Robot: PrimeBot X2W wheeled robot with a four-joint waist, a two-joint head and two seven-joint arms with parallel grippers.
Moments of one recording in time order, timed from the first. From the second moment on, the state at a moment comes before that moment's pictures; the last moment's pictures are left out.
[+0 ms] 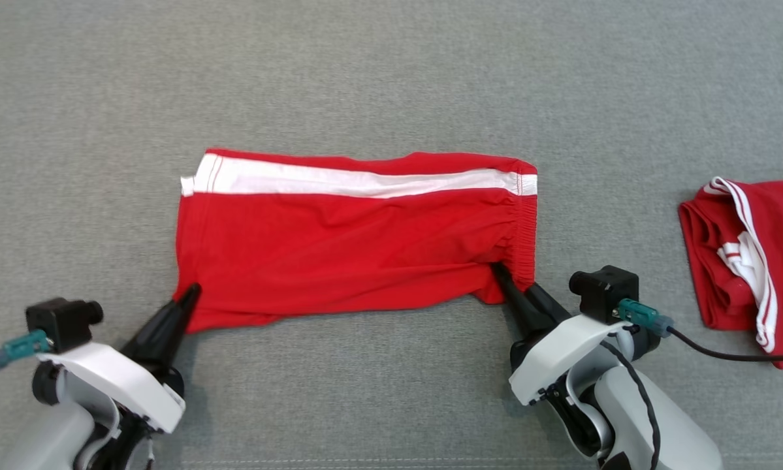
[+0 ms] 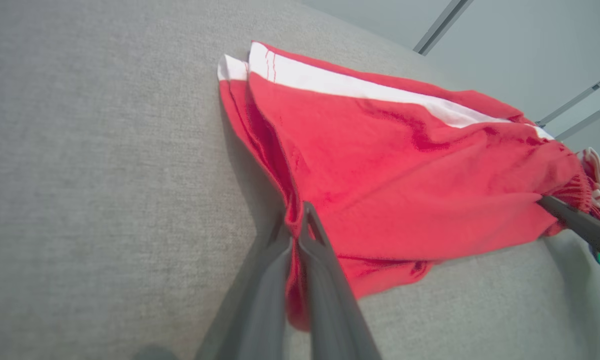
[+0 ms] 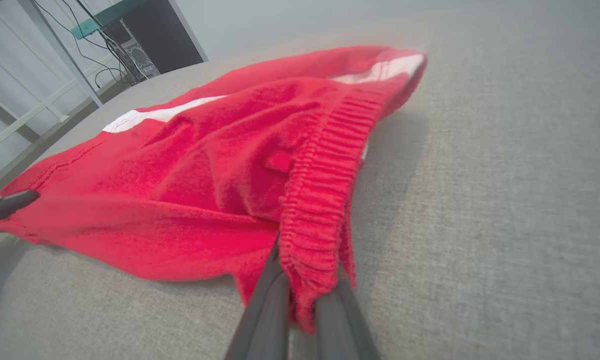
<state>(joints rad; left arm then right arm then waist) -0.43 0.62 -0.79 0.39 -1.17 -0.13 -0.25 -0.44 -0.06 0.49 0.53 0.47 0.13 -0.19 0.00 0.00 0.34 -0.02</state>
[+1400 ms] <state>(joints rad) -0.11 0.39 -0.28 0.33 -0.64 -0.13 -0.25 -0.29 -0.06 0.26 0.44 0.41 0.13 -0.13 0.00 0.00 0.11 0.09</state>
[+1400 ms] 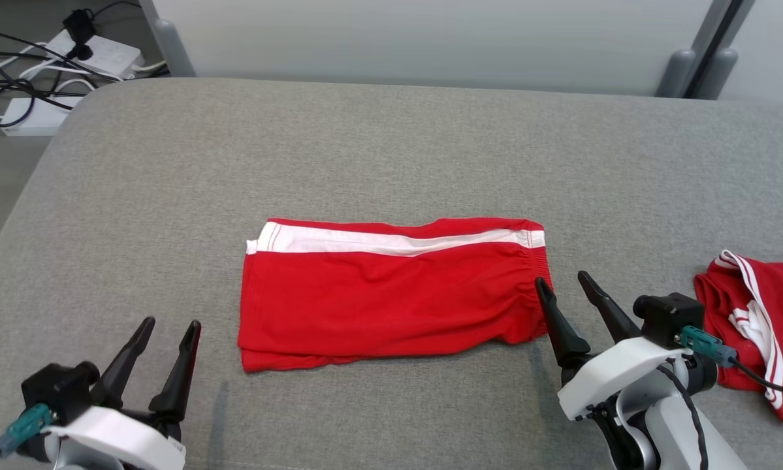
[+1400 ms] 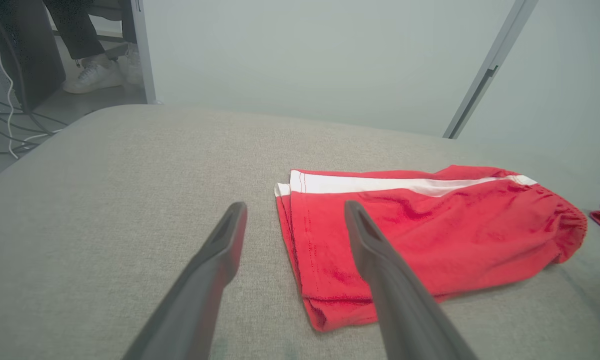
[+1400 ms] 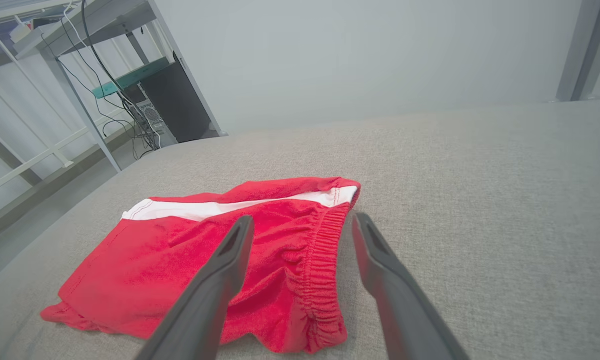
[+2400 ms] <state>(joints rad) -0.04 0.44 -0.28 0.23 -0.67 -0.13 -0.25 -0.44 -0.06 0.25 0.81 0.47 0.13 -0.19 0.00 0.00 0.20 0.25</state>
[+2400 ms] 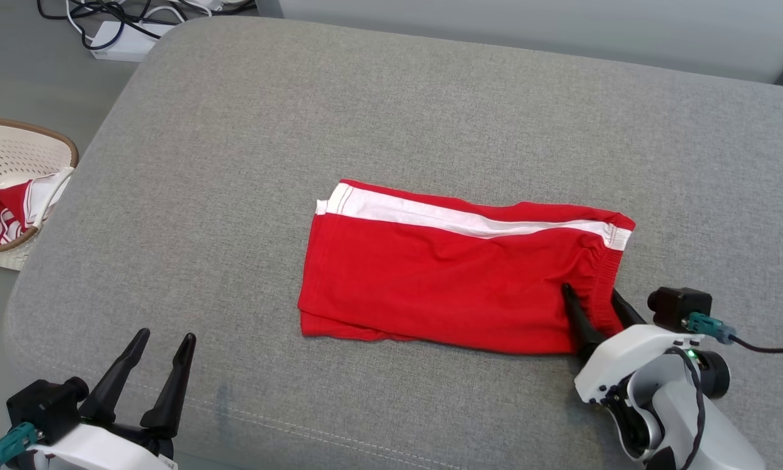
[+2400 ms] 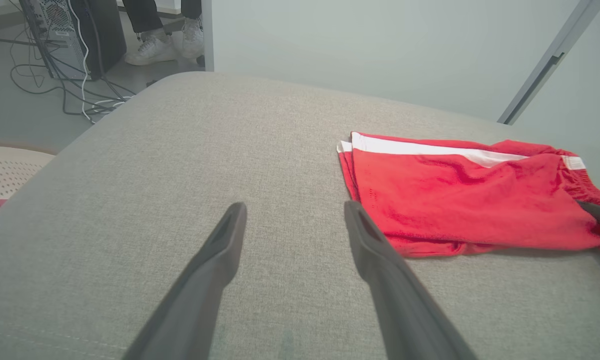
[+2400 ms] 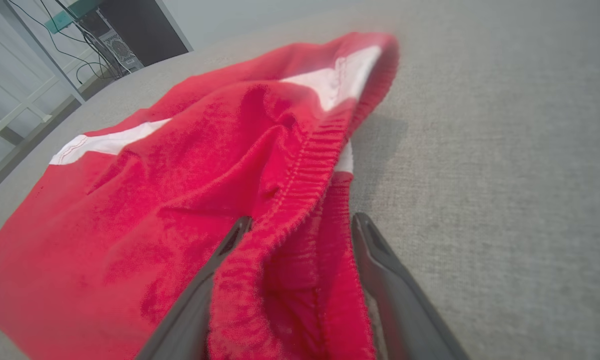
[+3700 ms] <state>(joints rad) -0.04 0.43 -0.32 0.23 -0.69 -0.13 -0.25 -0.68 -0.04 0.40 1.20 0.64 0.13 -0.24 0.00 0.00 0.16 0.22</state>
